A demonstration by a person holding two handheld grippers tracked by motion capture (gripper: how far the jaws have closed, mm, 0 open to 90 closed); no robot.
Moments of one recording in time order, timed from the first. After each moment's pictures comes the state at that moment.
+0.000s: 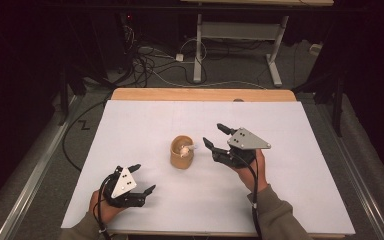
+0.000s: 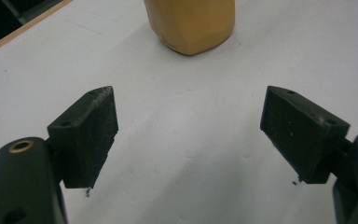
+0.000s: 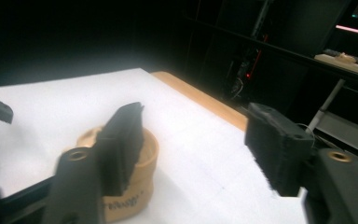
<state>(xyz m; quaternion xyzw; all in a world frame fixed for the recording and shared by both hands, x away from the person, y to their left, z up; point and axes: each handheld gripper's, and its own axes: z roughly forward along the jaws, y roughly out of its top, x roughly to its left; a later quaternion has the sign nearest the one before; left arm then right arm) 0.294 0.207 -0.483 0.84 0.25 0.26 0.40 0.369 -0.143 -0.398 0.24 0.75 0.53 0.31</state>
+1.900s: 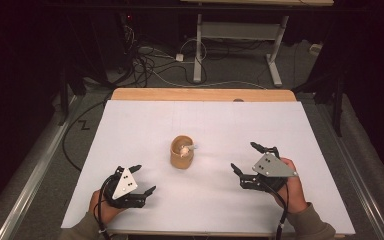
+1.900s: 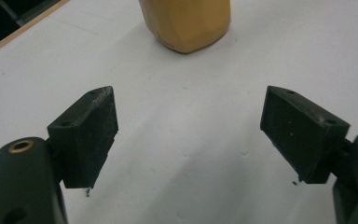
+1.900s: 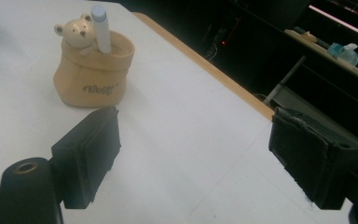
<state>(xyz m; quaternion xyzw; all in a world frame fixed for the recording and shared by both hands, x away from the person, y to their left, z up) 0.293 0.206 -0.484 0.85 0.25 0.25 0.39 0.314 -0.208 -0.412 0.23 0.79 0.43 0.37</state>
